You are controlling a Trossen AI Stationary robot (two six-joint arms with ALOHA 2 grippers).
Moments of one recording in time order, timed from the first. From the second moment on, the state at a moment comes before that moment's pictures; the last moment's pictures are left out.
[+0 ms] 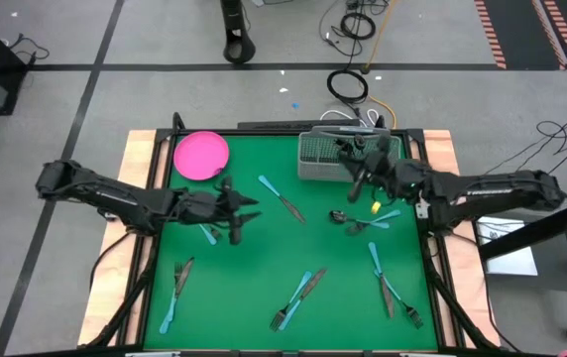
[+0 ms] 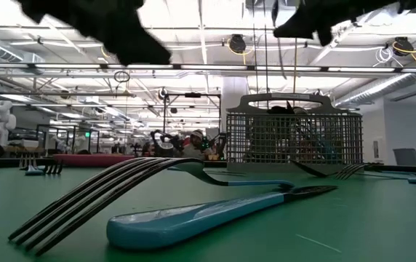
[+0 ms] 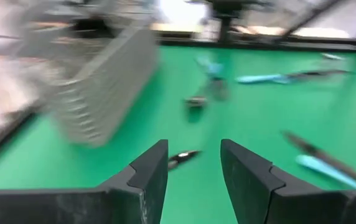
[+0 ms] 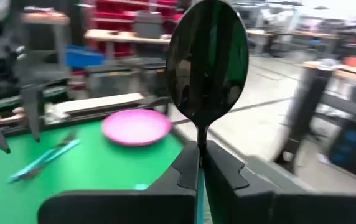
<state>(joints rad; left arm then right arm) -0.14 1.13 0.58 0.16 -0.35 -0.09 -0.06 0.93 0.68 0.13 0.53 0.00</state>
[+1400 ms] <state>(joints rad) -0.13 0.80 0.25 0.52 -0.24 -0.10 -0.34 1.05 0.36 0.30 0.59 0.43</state>
